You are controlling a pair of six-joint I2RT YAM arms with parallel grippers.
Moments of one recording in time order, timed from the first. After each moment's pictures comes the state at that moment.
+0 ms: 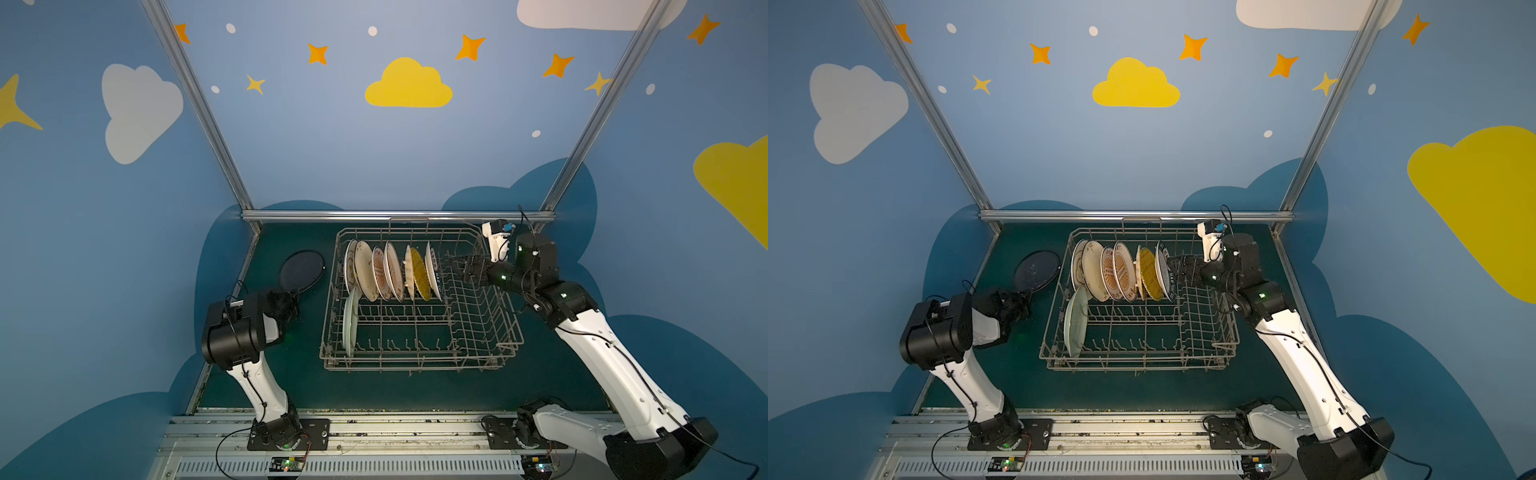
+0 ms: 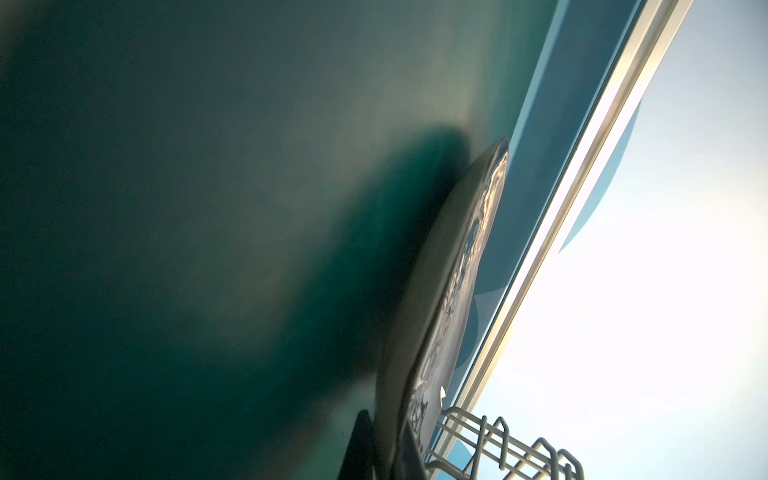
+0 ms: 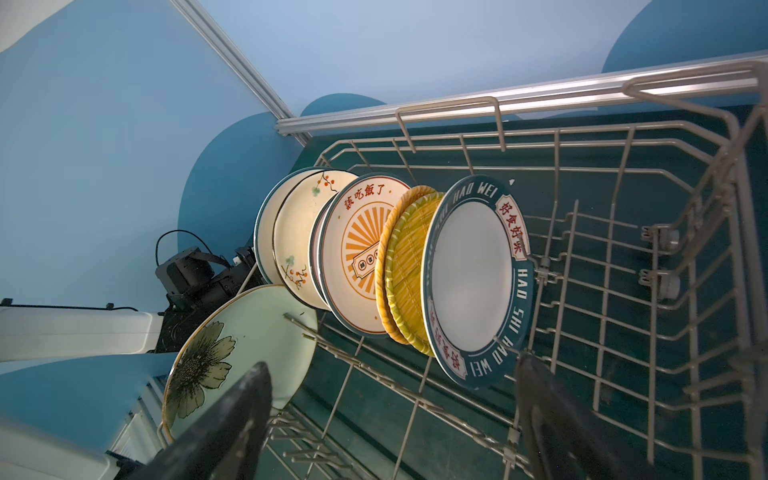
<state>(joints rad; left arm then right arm) 0.33 1.85 0.53 0.81 0.41 -1.55 0.42 1.14 1.20 -0.51 -0.32 0.35</state>
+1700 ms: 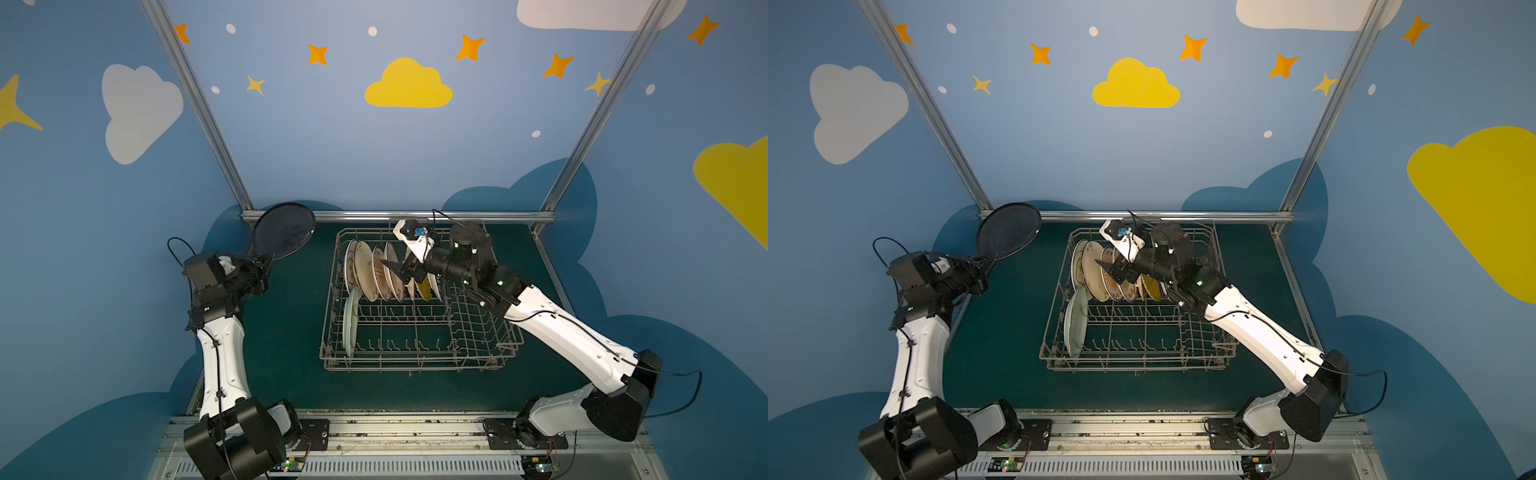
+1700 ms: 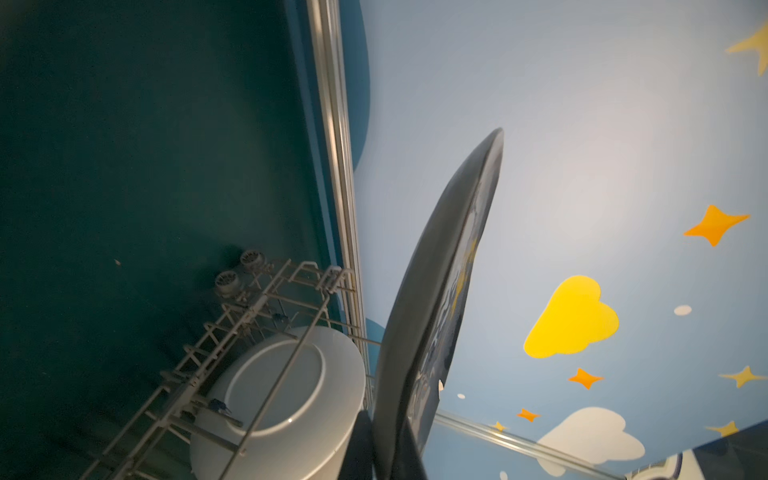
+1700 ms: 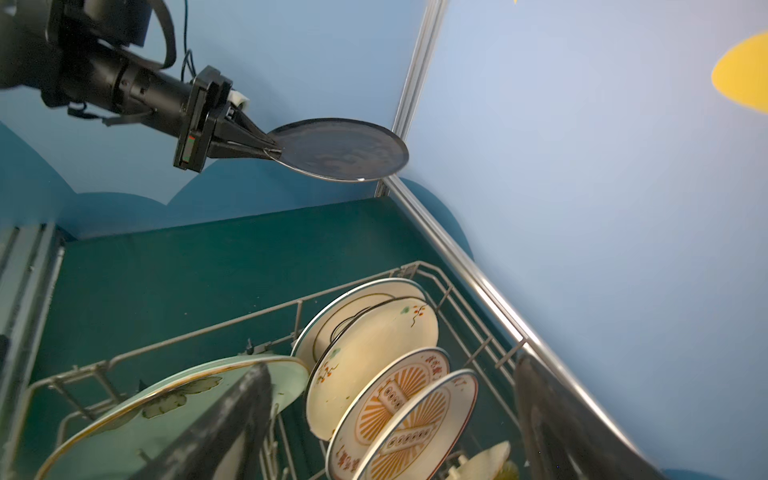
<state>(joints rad) 0.46 1.15 1.01 -0.26 0.74 -1.34 0.85 1.44 1.46 -0.20 -0.17 -0.37</state>
